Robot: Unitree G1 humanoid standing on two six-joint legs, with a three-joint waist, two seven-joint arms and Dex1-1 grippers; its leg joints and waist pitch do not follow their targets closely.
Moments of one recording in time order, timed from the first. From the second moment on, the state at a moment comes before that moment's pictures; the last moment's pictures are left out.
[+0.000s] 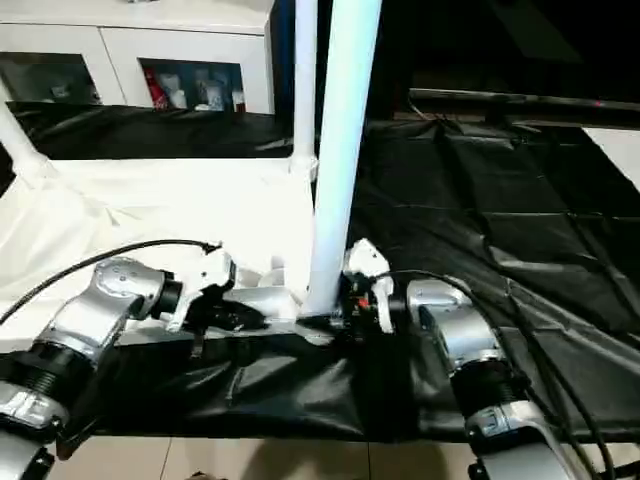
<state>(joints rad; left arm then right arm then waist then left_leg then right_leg) -0.58 0.36 -0.27 0.57 0.00 0.14 -1.23 -0.51 -0.27 0.15 0.61 0.12 0.13 1.08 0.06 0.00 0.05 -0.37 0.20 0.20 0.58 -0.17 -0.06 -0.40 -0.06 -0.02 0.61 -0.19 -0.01</state>
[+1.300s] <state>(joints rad) -0.60 0.38 -0.28 0.60 -0.02 0.11 -1.34 -0.53 -0.35 0.18 0.59 0.15 0.15 1.25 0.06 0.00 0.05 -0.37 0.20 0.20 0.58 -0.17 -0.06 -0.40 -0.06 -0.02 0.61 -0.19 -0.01</state>
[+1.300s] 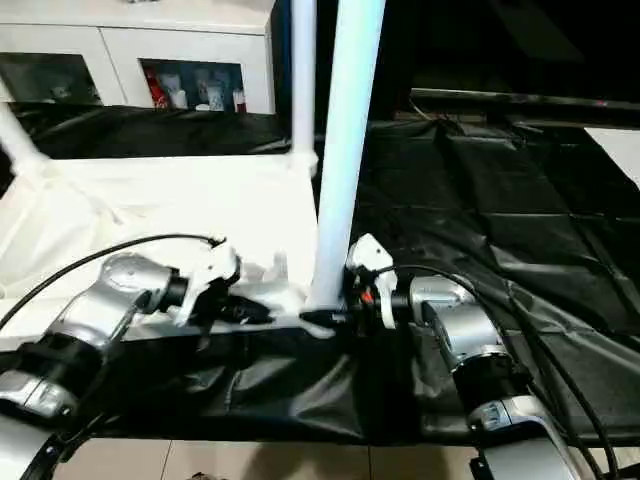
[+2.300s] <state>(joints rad) -0.74 0.14 -0.21 0.84 0.06 0.15 -0.85 -0.59 -0.09 0.00 0.78 0.07 0.06 0.45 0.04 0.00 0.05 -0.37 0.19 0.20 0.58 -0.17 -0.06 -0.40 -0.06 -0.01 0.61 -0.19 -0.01</state>
